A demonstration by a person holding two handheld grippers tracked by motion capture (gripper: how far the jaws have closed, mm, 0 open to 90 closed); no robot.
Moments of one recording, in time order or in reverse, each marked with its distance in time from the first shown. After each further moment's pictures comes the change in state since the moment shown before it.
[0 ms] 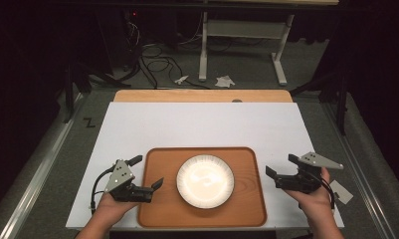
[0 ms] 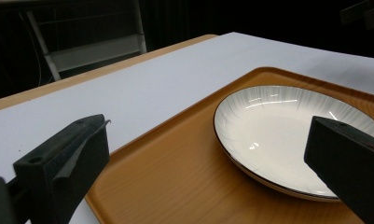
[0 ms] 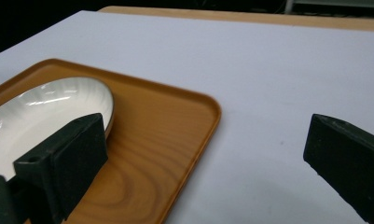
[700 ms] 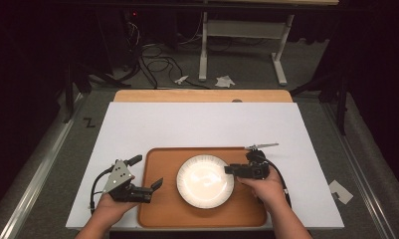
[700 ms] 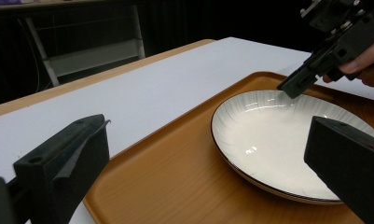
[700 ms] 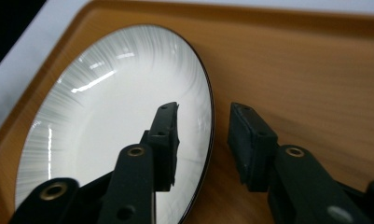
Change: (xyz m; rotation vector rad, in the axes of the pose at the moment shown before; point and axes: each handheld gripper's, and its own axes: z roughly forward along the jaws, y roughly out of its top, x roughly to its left) left arm -0.001 0.003 -0.004 -0.026 -0.008 0.008; right arm 0.055 0.012 0.115 0.374 0.252 0.197
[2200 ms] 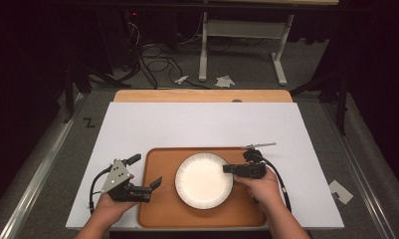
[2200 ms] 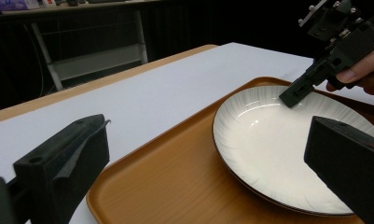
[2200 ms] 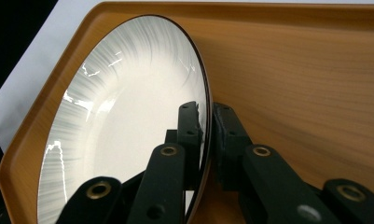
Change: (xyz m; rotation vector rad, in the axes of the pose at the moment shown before) left arm 0.001 0.001 -0.002 -0.019 0.010 -0.001; right arm 0.008 0.003 0.006 0.015 0.017 0.048
